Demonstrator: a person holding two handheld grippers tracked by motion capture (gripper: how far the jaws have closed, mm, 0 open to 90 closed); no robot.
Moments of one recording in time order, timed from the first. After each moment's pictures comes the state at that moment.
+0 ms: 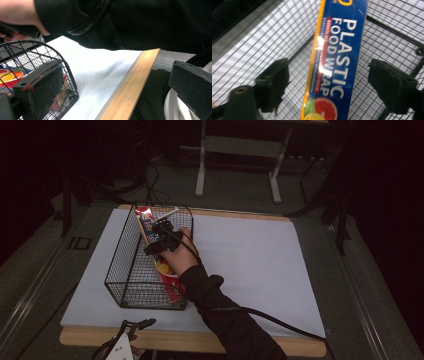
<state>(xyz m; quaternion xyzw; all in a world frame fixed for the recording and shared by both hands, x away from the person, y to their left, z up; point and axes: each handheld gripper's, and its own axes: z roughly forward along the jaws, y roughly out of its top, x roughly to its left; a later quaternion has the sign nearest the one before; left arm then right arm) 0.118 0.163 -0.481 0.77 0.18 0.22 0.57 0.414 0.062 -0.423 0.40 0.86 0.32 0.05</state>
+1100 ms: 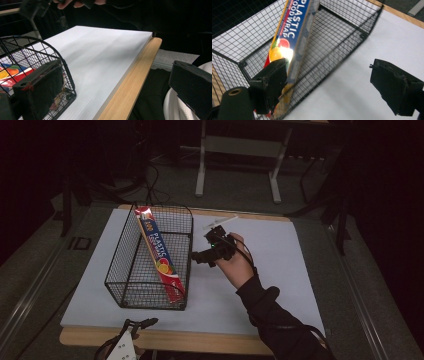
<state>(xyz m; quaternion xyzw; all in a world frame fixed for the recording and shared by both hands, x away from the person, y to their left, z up) 0.122 0.160 -0.483 0.77 0.19 0.21 0.57 0.382 -0.081 -0.395 0.36 0.85 0.37 0.09</state>
